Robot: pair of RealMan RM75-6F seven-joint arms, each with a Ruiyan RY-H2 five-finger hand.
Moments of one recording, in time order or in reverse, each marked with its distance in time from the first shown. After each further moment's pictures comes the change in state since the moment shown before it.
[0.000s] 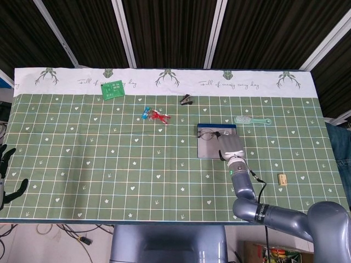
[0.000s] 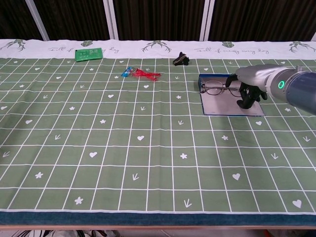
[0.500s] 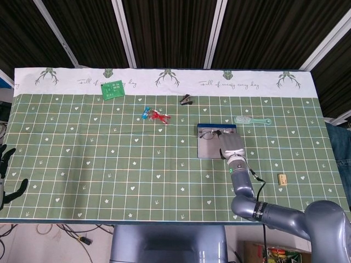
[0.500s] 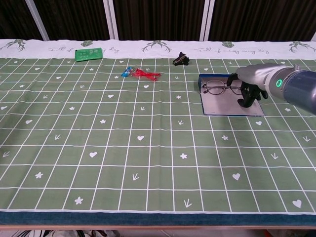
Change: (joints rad) left arm 0.001 0.001 0.000 -0.001 -0.001 0.001 -0.002; right arm 0.017 -0.015 0.011 0.038 0.040 -0.004 -0.024
